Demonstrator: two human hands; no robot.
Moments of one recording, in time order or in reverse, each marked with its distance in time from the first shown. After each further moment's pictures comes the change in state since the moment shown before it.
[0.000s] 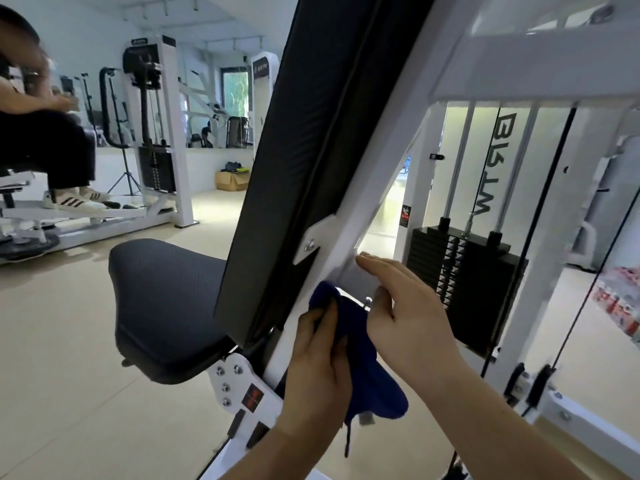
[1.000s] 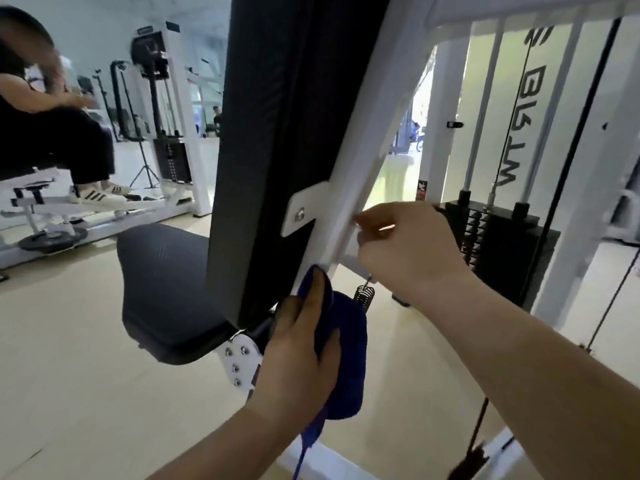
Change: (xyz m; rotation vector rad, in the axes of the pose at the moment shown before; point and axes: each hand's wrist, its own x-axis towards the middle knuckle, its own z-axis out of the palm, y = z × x) left_hand -0.002 -0.008 -0.022 0.346 -0.144 0.009; right_hand 0.044 -0.032 -0.027 0.111 -0.137 0.283
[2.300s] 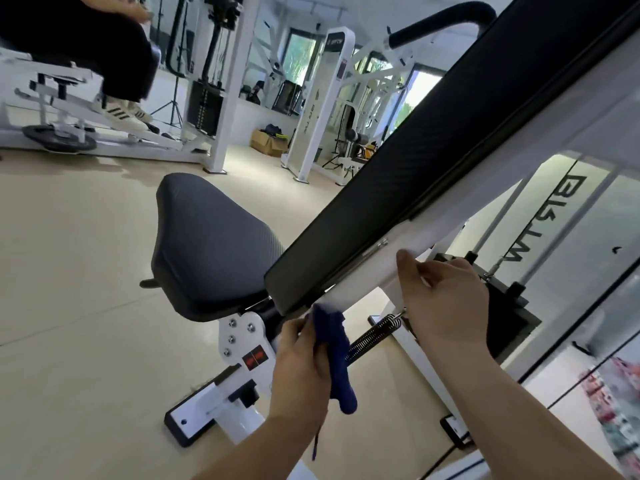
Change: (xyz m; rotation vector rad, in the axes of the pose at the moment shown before) left_hand -0.016 -0.013 0.015 -0.501 0.184 -0.400; right_hand 0.014 0.019 0.037 -0.342 0.246 -0.154
